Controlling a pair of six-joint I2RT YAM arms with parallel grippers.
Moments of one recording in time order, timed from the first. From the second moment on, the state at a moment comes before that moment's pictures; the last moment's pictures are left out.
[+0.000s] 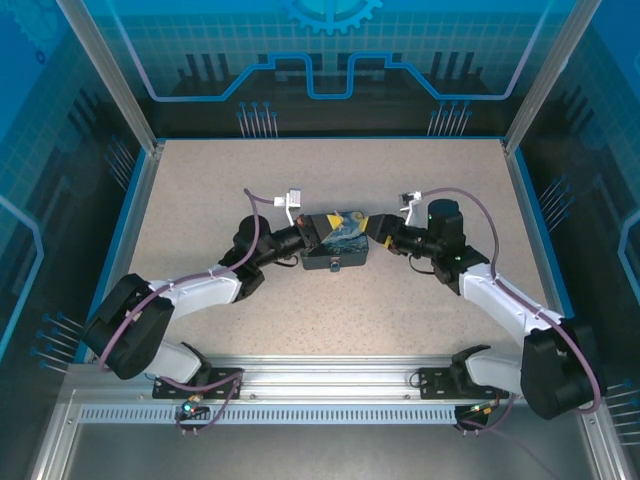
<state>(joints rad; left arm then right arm) -0.58 1.44 0.63 0.84 0.45 -1.18 0.31 1.19 0.66 0.17 -0.66 0.88</state>
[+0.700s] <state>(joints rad) -0.58 1.43 0.63 0.83 0.42 -1.19 0.37 1.31 0.67 0.52 -0.68 1.09</state>
